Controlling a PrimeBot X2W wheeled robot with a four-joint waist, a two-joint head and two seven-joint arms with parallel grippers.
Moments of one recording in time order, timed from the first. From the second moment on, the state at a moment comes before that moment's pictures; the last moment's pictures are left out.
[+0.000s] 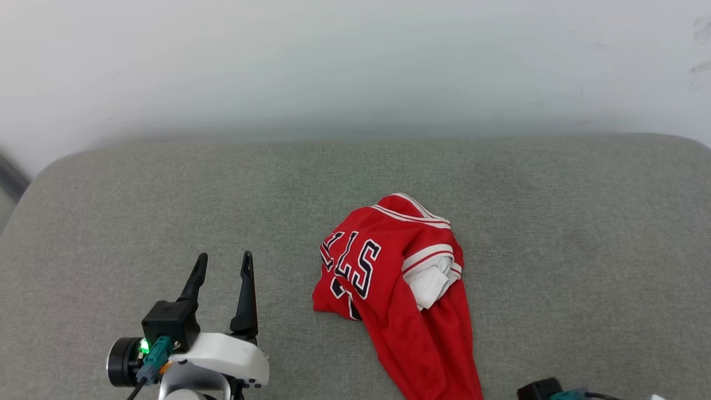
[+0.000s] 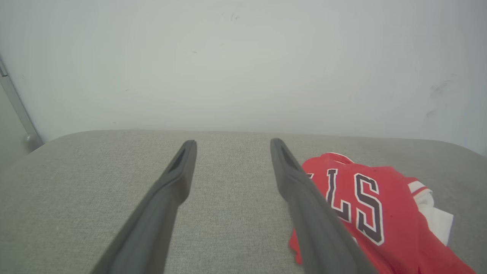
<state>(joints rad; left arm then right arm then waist) -0.07 0.16 -0.20 0.12 -0.29 0.12 -0.21 0.22 -0.15 0.30 0.02 0.45 0.13 0.61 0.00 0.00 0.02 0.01</state>
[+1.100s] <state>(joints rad) -0.15 0.12 -0.28 0.15 -0.28 0.11 -0.23 -0.28 -0.24 0.26 0.20 0.59 0.13 0.68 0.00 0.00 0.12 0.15</state>
